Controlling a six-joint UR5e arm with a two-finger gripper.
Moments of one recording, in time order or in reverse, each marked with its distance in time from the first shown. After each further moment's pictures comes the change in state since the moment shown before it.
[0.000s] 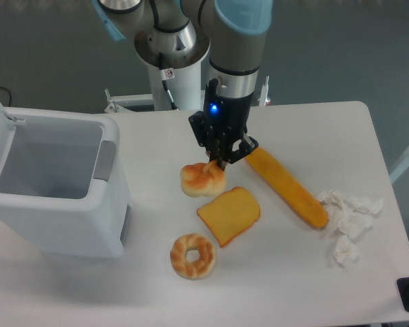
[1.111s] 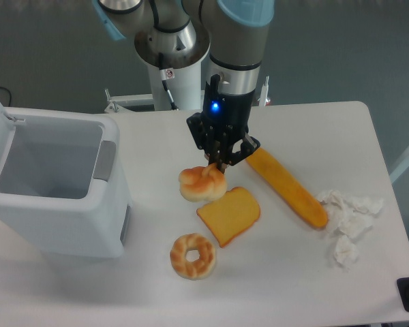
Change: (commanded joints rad) arm -0.002 -0.003 0.031 0.015 -0.028 -0.086
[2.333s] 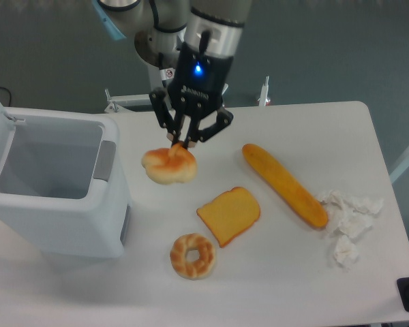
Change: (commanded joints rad) arm -0.024 0.121 0.044 0.003 -0.244 -0.437
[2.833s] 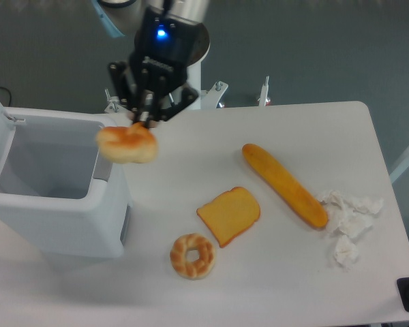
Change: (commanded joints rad) arm -0.133 -0.005 0.000 0.000 -0.063 -0.002
